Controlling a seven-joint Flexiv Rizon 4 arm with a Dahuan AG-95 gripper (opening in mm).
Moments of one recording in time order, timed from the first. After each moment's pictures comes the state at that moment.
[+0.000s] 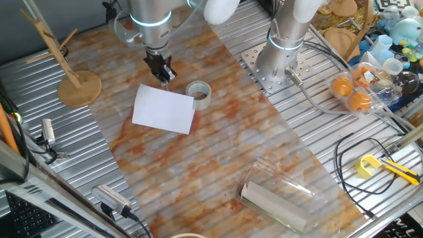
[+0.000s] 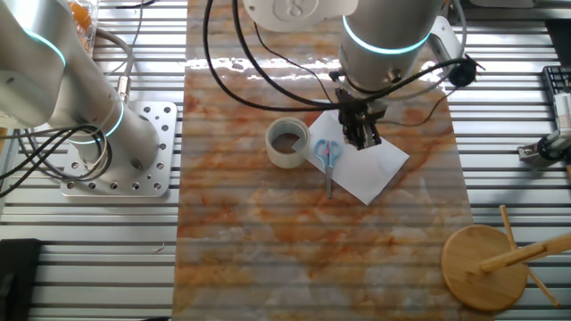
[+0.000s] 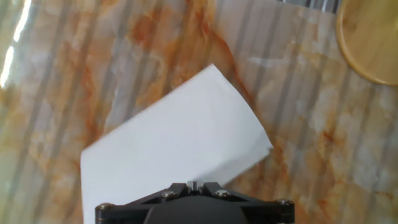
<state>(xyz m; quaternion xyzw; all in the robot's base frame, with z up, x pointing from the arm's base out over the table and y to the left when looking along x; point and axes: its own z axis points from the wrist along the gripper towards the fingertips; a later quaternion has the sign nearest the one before) 0.470 -0.048 0.134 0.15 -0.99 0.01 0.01</state>
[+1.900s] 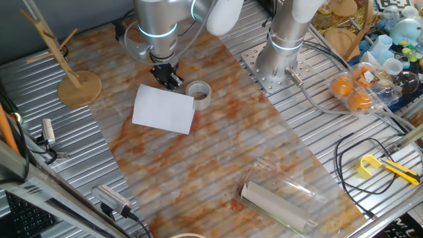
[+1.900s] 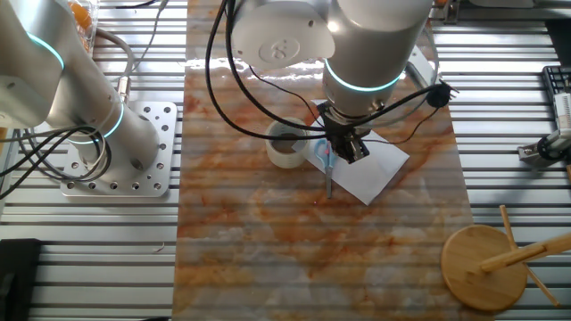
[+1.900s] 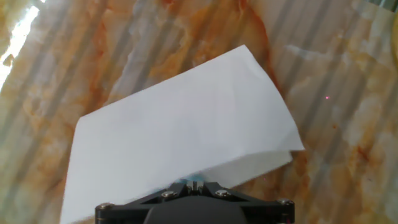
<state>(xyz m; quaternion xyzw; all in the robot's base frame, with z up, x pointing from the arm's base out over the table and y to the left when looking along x) 0.464 -0.030 0.075 0.23 -0.97 -0.01 -0.01</state>
